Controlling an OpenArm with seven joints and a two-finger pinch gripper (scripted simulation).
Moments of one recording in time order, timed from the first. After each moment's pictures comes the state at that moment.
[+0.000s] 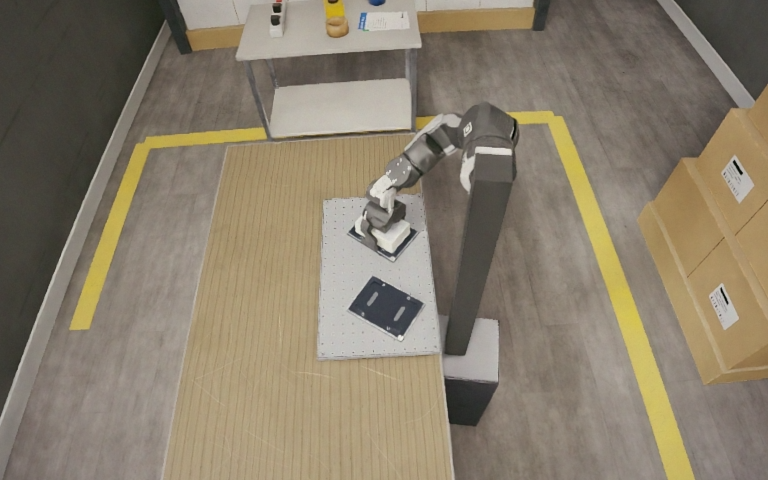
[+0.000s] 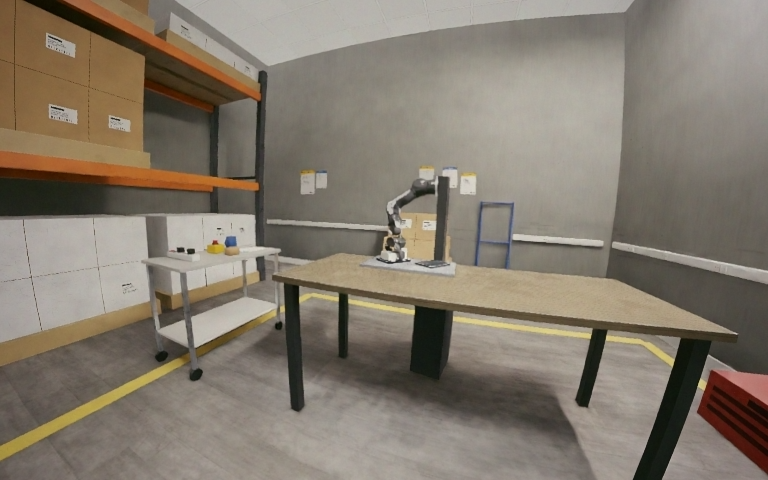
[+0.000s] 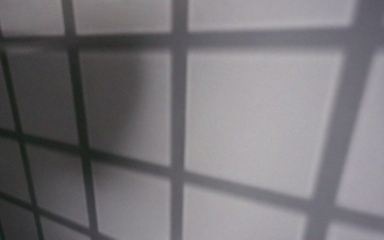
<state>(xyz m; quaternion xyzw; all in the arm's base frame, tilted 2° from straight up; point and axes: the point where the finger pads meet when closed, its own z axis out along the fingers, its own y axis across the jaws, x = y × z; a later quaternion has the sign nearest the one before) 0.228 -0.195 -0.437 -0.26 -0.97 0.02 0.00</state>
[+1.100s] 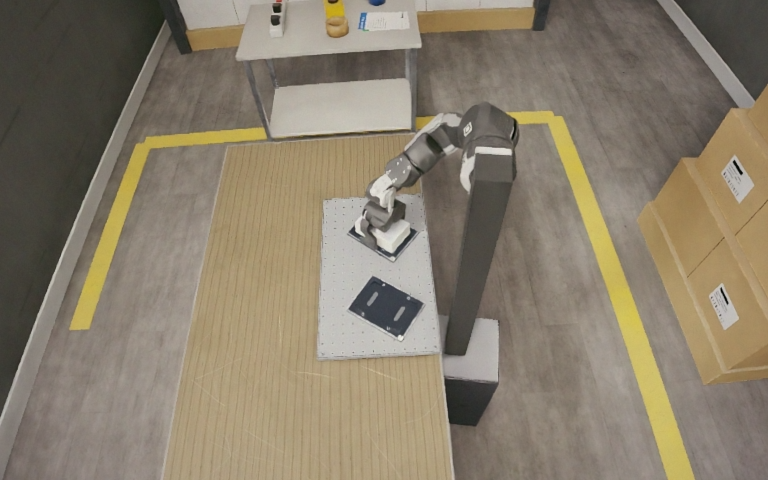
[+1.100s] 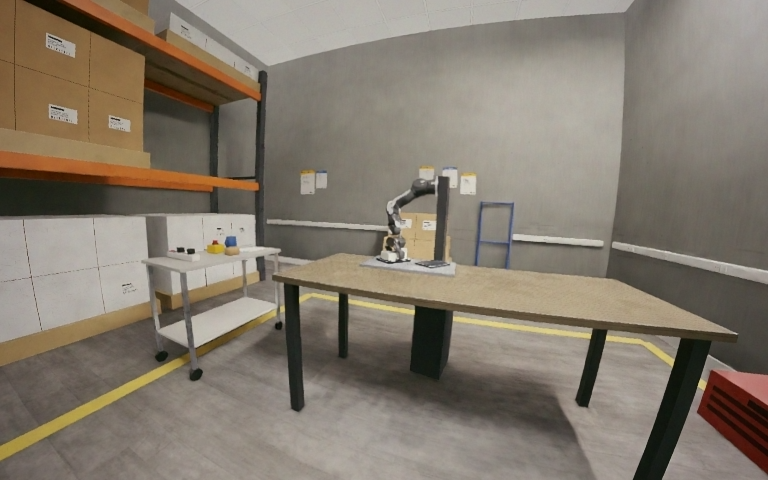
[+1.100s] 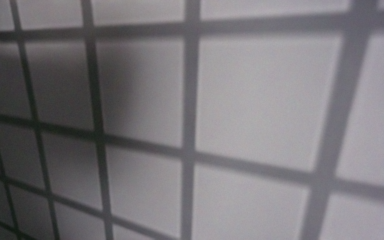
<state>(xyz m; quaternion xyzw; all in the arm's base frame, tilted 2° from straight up) 0.229 -0.196 -0.435 -0.26 -0.97 0.02 0.00</state>
